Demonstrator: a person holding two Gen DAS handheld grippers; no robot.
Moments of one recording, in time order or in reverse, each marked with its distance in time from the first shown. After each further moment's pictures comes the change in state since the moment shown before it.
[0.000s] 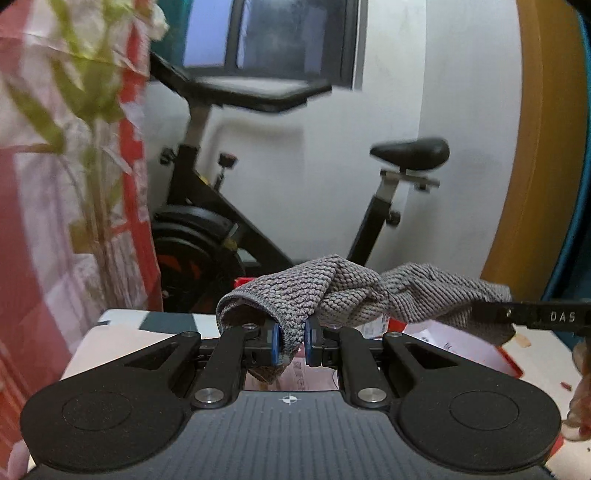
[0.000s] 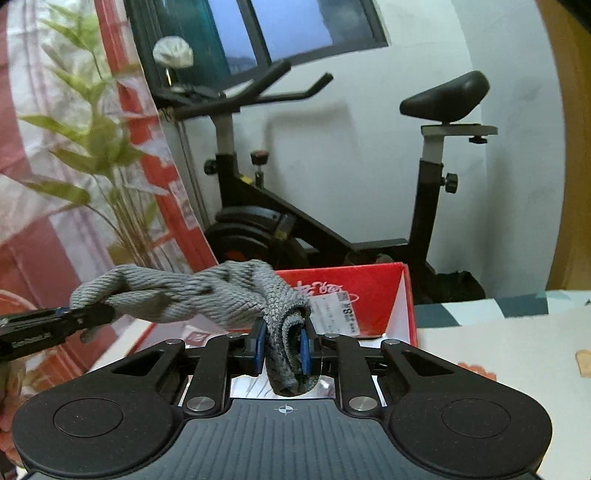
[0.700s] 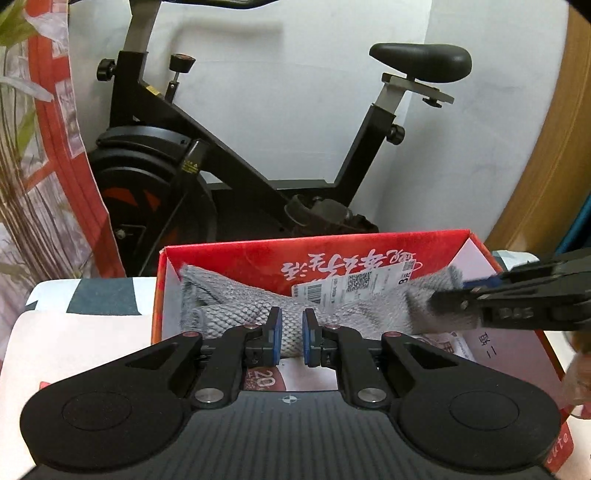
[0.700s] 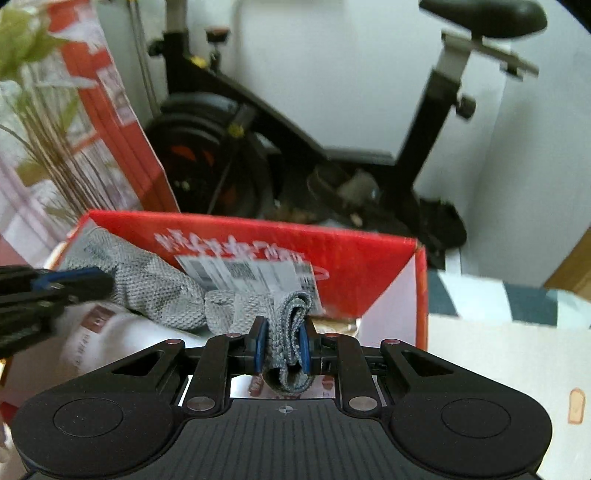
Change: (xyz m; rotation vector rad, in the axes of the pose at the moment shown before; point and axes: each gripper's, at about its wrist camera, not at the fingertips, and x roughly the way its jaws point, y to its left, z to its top) left arm 0.157 0.001 0.019 0.014 0.321 -0.083; right arm 0.157 -0.021 0.032 -0.059 0.424 -0.149
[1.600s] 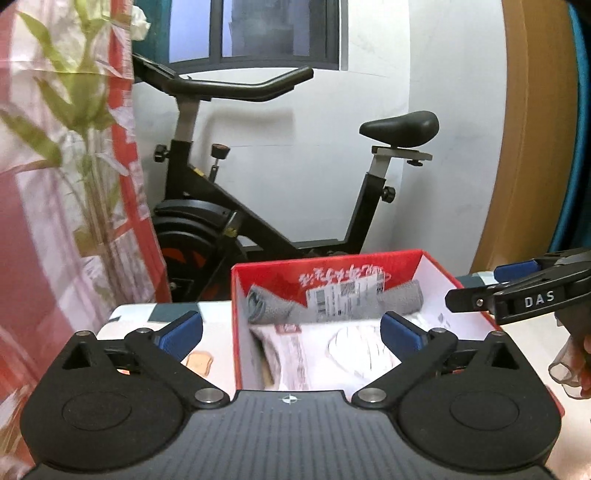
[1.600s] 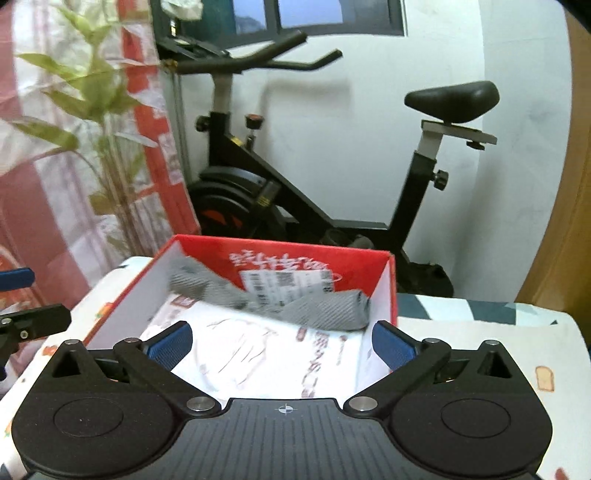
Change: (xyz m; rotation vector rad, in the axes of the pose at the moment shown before) left arm -0.158 -0.032 -0.066 0.062 -0.249 0.113; right arm -0.149 0.033 -0.104 -0.056 -0.323 0.025
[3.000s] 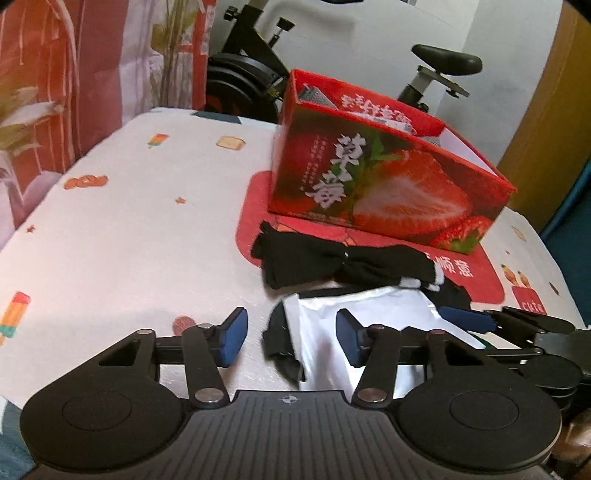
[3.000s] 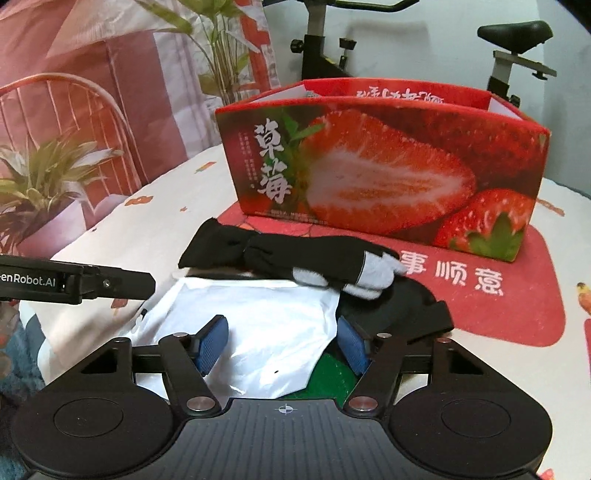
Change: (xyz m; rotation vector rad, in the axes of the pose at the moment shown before) left arm -0.061 0.019 -0.189 -0.291 0.254 -0.010; right arm -0.016 0.084 -0.215 -0.073 0.113 0.205
